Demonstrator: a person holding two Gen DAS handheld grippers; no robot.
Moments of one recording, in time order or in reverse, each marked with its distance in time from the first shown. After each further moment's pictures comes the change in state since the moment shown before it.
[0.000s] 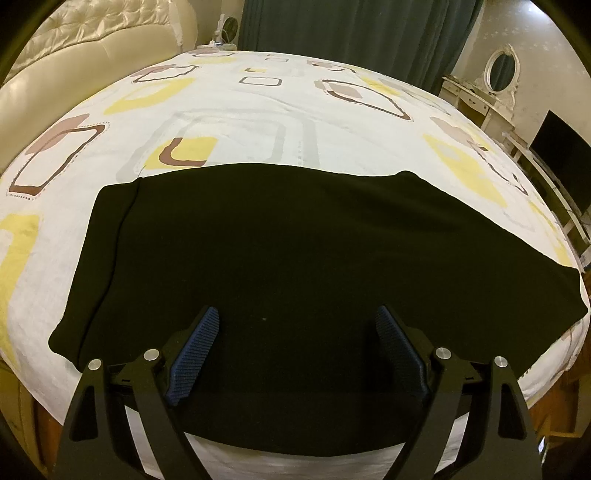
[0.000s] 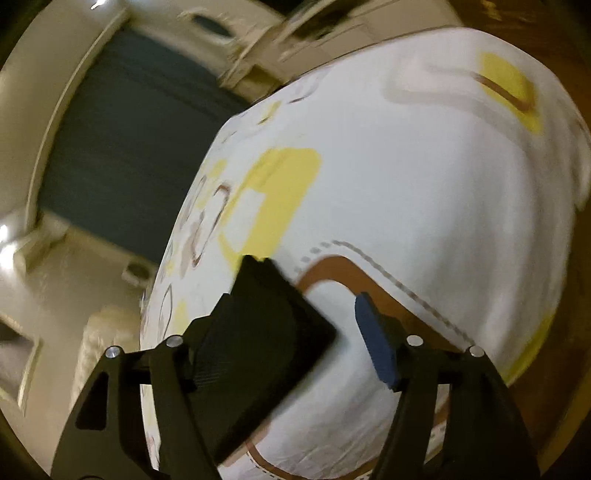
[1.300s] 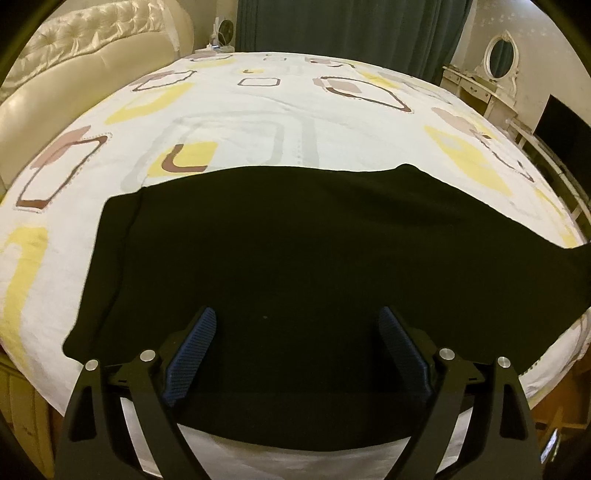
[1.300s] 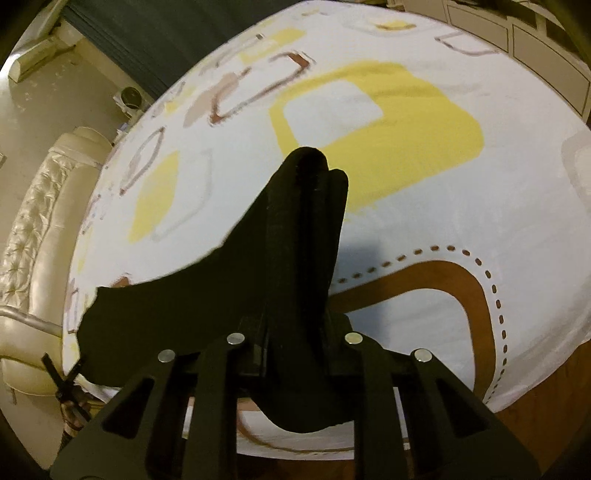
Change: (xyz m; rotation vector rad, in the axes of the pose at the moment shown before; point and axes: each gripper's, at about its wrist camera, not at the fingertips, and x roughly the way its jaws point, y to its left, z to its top) left arm -0.003 -0.008 0.001 0.057 0.010 0.059; right arm 0.084 0.124 -0.018 -0.501 0.430 -0.144
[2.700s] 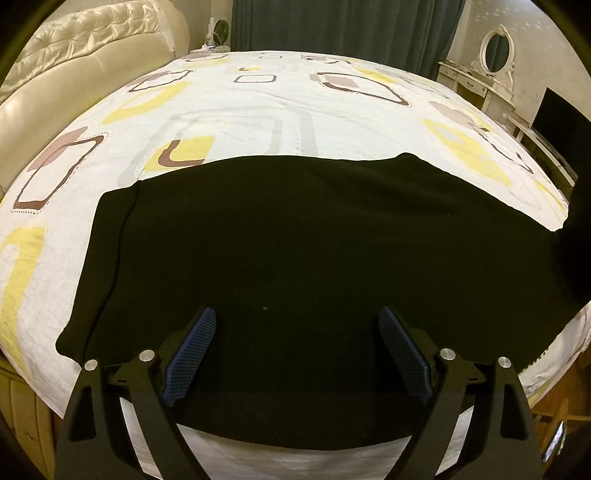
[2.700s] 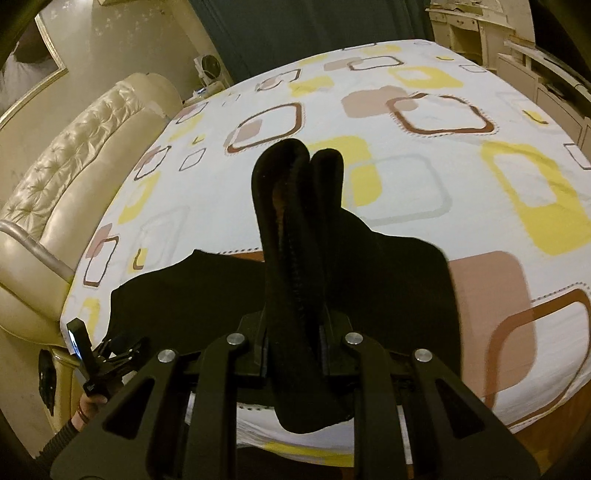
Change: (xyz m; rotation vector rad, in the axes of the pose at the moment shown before) left arm 0.005 -0.001 -0.008 0.018 0.005 -0.009; right arm 0.033 0.297 -0.076 -0.306 -0.059 0.031
